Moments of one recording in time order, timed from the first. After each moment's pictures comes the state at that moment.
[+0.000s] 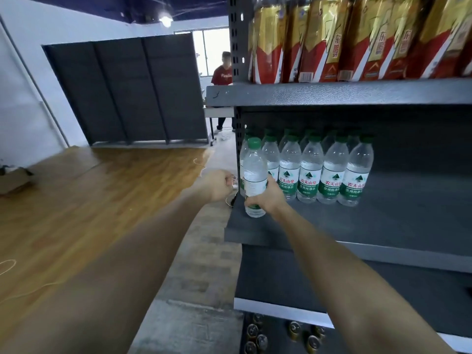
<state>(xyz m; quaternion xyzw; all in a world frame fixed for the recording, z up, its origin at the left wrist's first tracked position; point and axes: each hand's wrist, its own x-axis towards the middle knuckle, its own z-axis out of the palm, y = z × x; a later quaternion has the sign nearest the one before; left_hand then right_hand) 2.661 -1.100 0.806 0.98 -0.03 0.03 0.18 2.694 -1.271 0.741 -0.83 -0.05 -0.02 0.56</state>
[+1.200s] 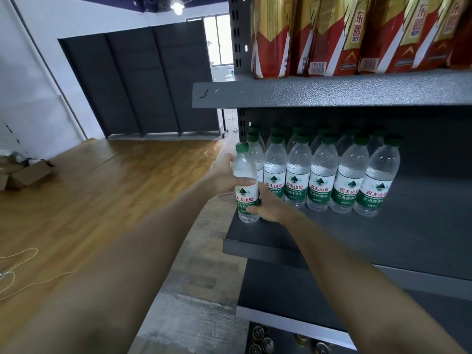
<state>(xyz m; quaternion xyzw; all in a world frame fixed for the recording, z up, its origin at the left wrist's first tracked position) 2.724 -1.116 0.805 0.90 0.05 0.00 0.42 2.753 -1.275 0.721 -0.87 -0.22 0.12 0.42</state>
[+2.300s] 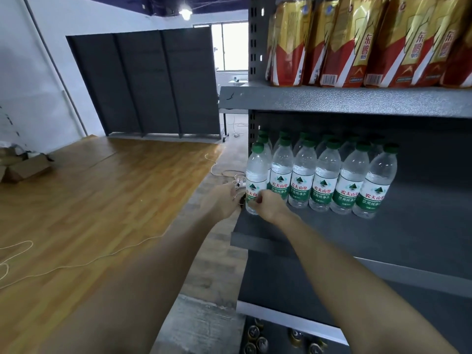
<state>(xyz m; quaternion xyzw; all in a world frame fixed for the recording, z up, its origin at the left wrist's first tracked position) 2.678 -1.100 0.758 0.97 0.03 0.10 0.20 2.719 -1.257 0.737 -0.93 -0.14 0.03 0.34</state>
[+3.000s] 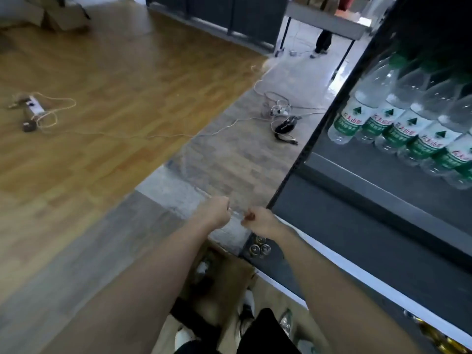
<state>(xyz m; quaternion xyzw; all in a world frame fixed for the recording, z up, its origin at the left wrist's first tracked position) 2.478 -0.989 0.551 0.95 0.16 -0.13 0.23 2.532 -1.142 0.573 -0.90 -0.22 0.33 0.19</state>
